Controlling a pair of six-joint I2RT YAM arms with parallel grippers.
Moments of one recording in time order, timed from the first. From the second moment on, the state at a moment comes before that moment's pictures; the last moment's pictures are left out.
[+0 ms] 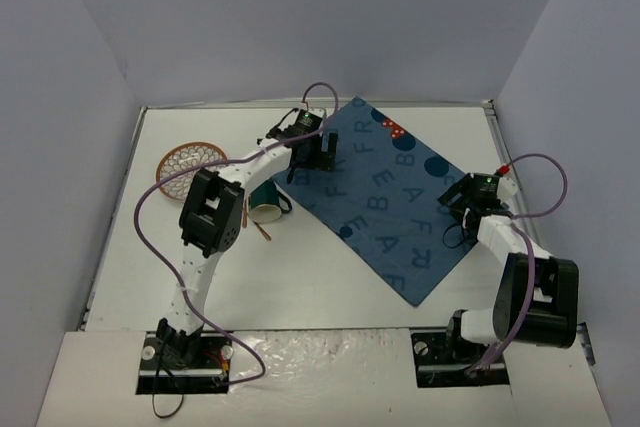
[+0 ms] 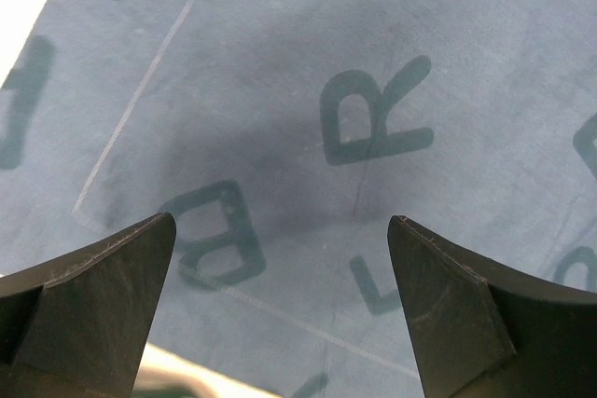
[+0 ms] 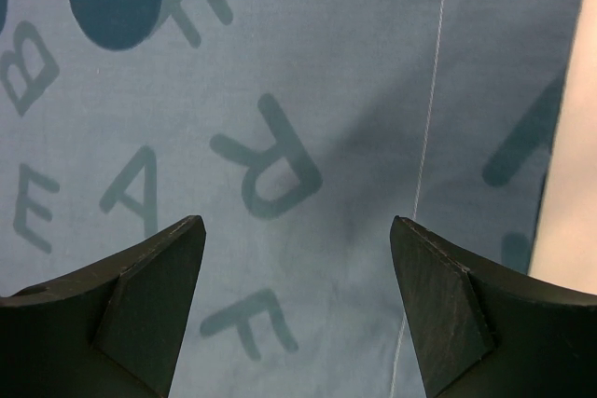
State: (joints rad) left arm -0.54 2.24 1.89 -0.52 -0.04 -0.33; right arm -0.16 1.34 0.61 -0.09 0.13 0.69
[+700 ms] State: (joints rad) left arm -0.54 2.34 1.93 -0.49 -0.02 -0.30; right arm -0.28 1.34 0.47 0.07 0.19 0.75
